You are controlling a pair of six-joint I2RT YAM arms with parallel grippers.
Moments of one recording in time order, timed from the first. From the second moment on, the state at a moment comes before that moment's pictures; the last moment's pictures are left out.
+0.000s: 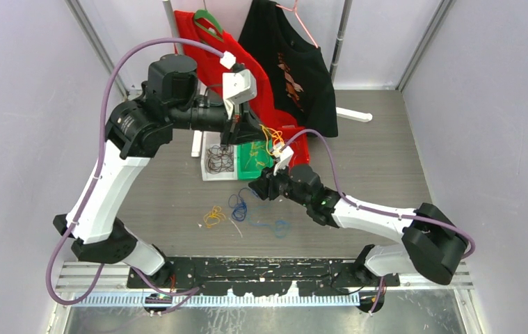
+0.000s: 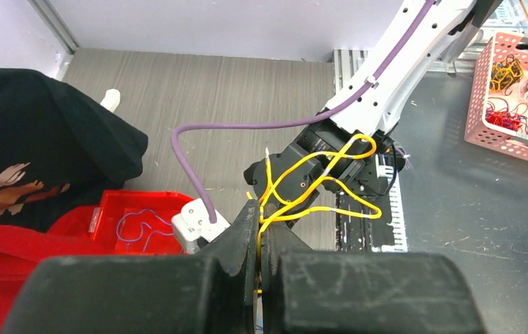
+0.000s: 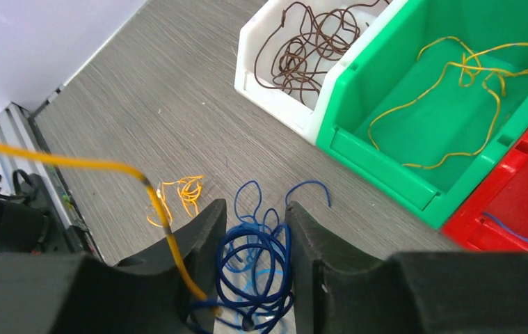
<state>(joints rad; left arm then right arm) -0.77 1.52 2.20 -1.00 0.71 0.24 0.87 1.29 0.62 0.43 -0.03 0.33</state>
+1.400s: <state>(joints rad) -0.70 1.51 1.62 -0.50 0.19 0.50 0.92 0.83 0.40 0.01 0.14 0.76</state>
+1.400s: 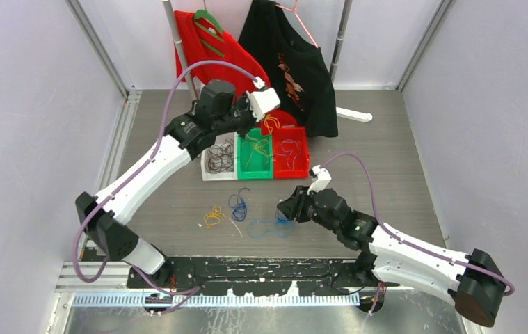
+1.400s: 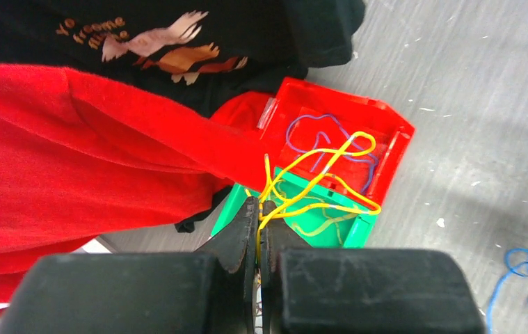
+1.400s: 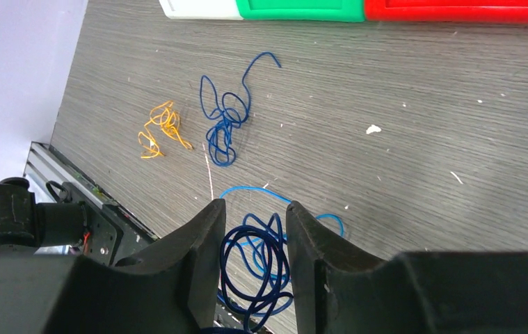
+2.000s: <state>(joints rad) -0.60 1.87 1.58 -0.28 0.25 0.40 0.92 0.66 0.34 -0.06 0.21 0.81</state>
